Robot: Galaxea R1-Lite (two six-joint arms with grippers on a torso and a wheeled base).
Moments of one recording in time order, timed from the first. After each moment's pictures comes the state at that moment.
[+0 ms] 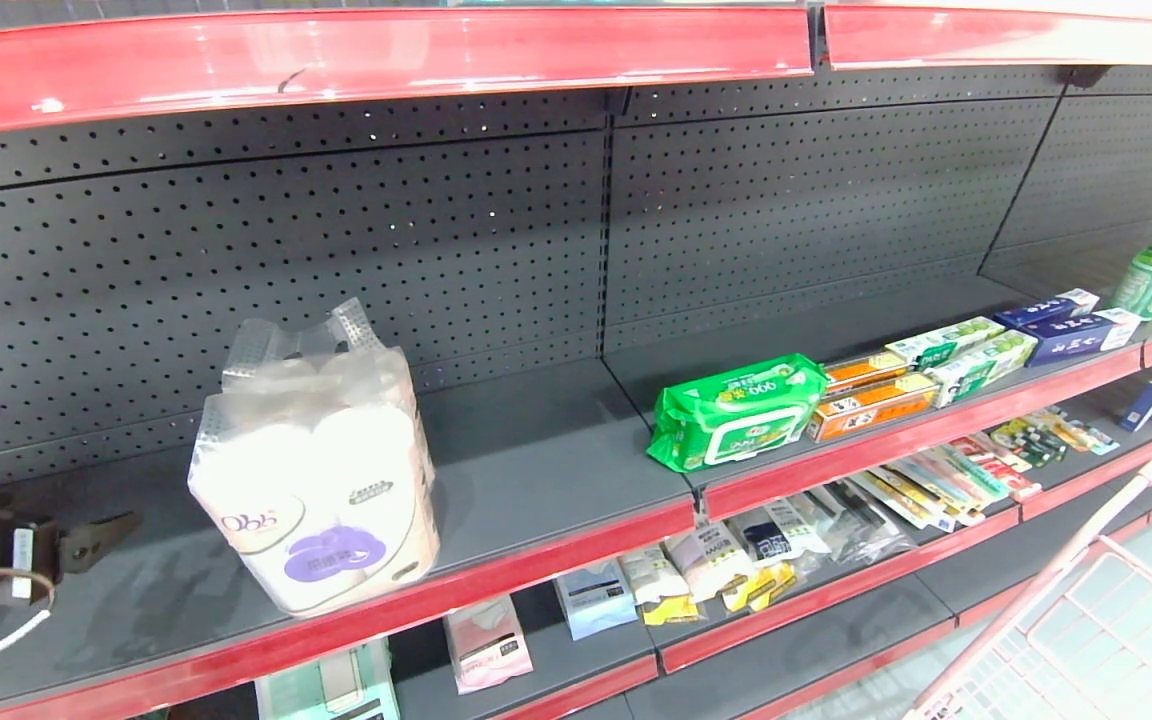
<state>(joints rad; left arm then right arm) 0.33 1.24 -0.47 -0.24 -0.18 0.29 0.00 0.00 0.00 0.00 -0.01 0.00</state>
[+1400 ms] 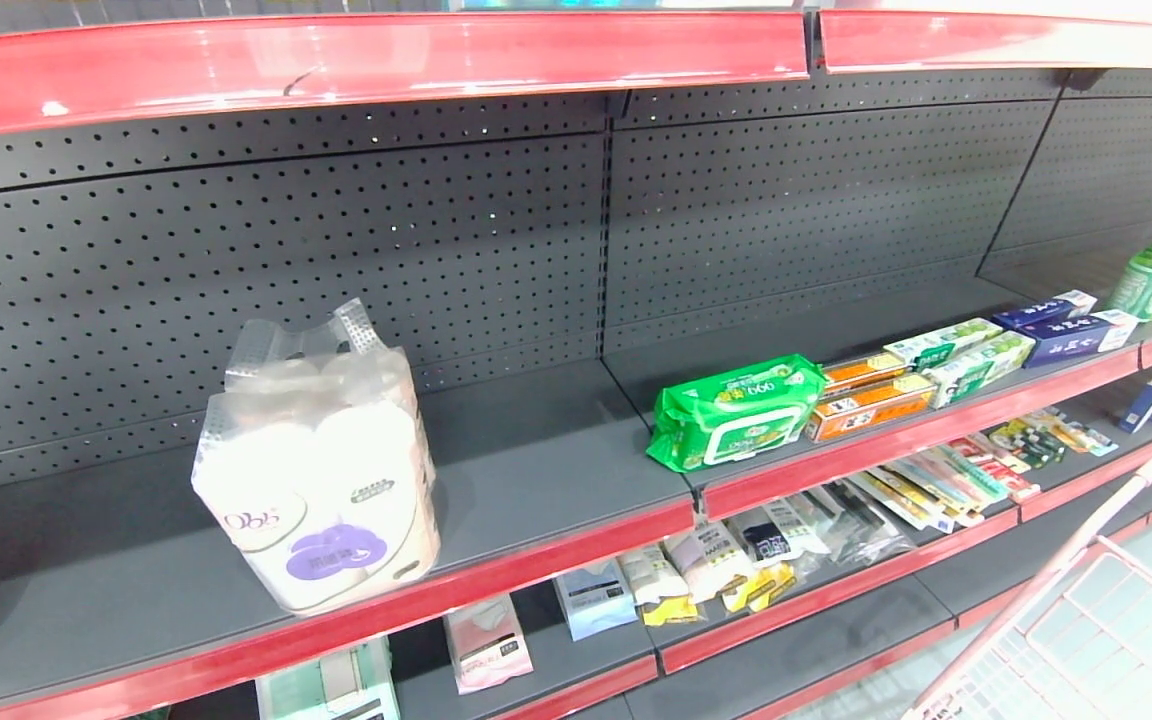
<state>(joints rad) 0.18 0.11 -0.23 0.06 -0.25 0.22 0.00 0.00 0.00 0.00 -0.01 0.00</state>
